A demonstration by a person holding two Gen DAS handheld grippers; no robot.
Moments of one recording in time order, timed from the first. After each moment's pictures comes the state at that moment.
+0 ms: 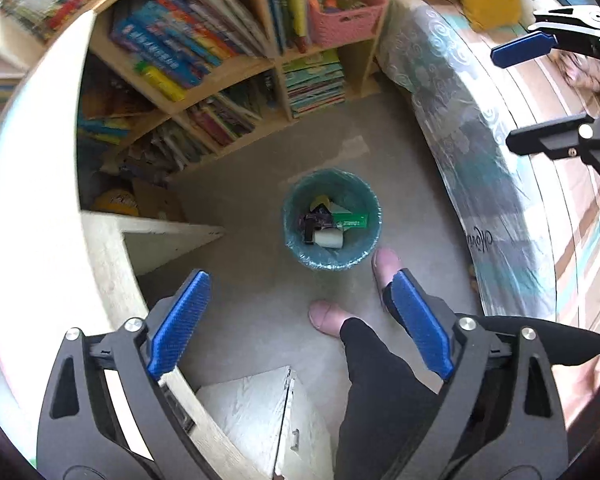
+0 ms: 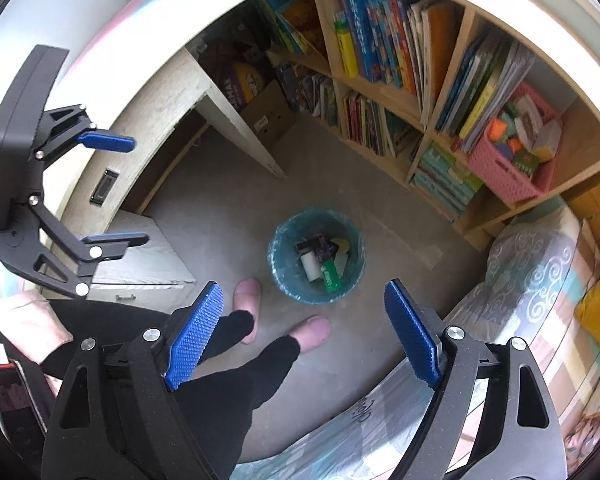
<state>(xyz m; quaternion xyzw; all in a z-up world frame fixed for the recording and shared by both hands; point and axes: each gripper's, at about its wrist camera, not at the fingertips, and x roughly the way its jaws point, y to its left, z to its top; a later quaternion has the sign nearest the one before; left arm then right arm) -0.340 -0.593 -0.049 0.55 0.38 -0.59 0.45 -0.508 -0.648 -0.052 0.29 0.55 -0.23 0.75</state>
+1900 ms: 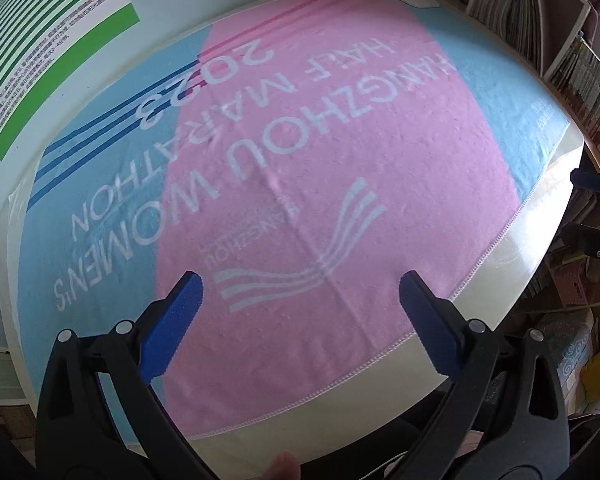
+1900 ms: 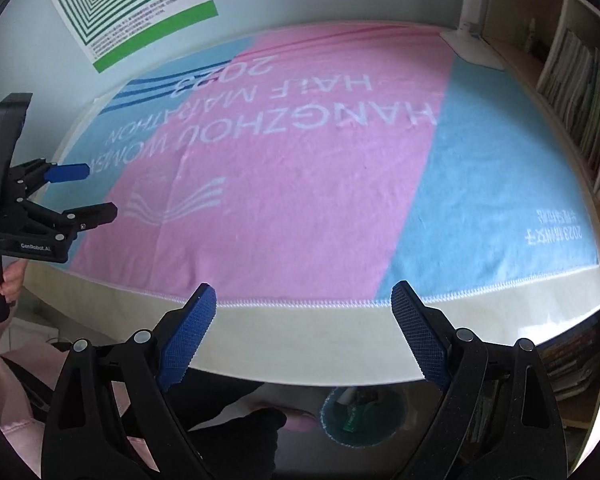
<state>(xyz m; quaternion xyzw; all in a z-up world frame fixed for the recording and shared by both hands) -0.060 -0.306 0.035 0.16 0.55 -0.18 0.80 -0.157 -0.519 0.038 0.03 0.53 0.08 0.84</state>
